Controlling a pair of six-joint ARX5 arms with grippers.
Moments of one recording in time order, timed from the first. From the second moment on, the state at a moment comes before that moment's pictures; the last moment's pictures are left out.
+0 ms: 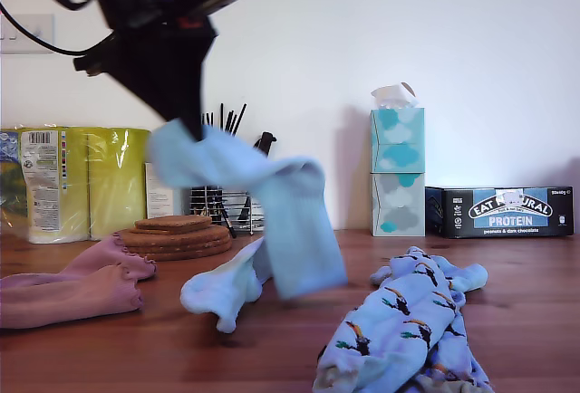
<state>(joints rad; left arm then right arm) -0.62 1.60 1.41 -0.95 0.14 -0.18 0.87 0.73 0.97 -0.88 0.13 -0.13</state>
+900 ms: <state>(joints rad) -0.78 1.76 1.40 -1.04 0.20 -0.31 0.87 0.73 0.97 -0.88 0.13 -0.13</state>
